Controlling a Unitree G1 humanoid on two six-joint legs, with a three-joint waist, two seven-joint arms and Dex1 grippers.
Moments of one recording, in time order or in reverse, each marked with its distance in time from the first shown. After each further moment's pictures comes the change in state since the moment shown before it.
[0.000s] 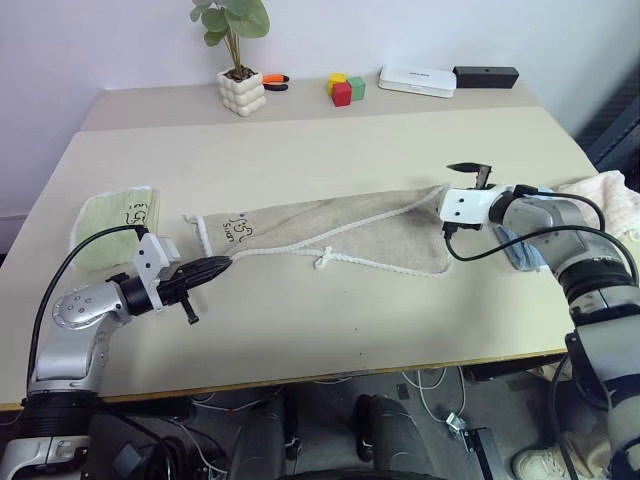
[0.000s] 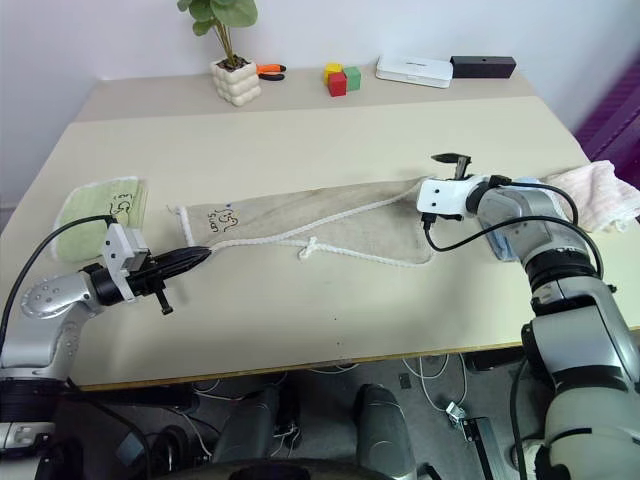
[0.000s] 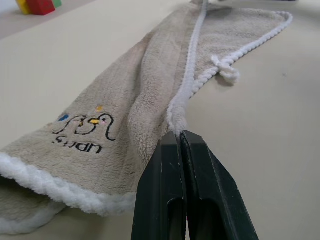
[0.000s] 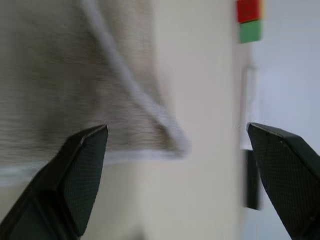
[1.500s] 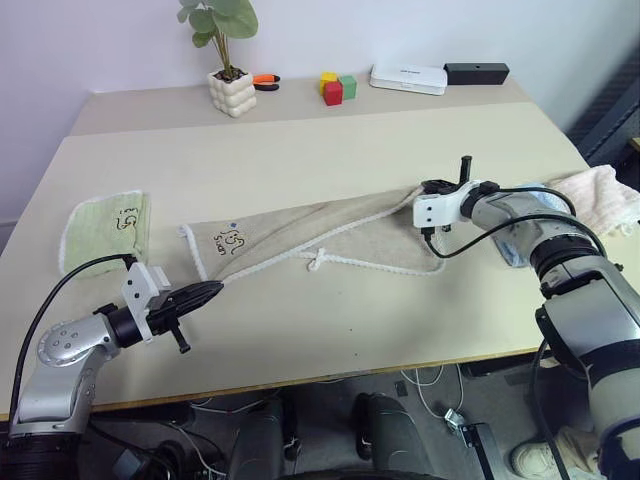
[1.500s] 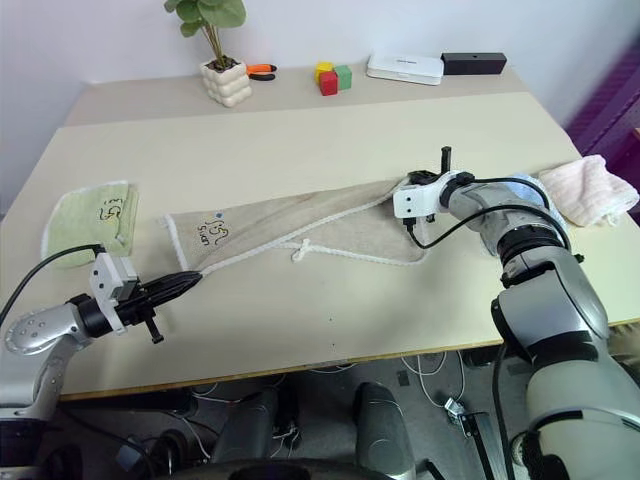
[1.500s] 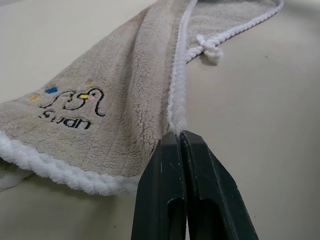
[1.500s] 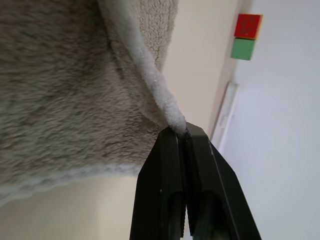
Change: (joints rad) left arm 0.191 -0.001 0.057 -0.114 -0.021 -0.004 0.037; right arm -0.130 0.080 0.153 0.205 -0.143 -0.077 -0.139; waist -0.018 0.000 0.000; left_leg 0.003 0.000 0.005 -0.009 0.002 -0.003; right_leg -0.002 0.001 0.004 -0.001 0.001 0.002
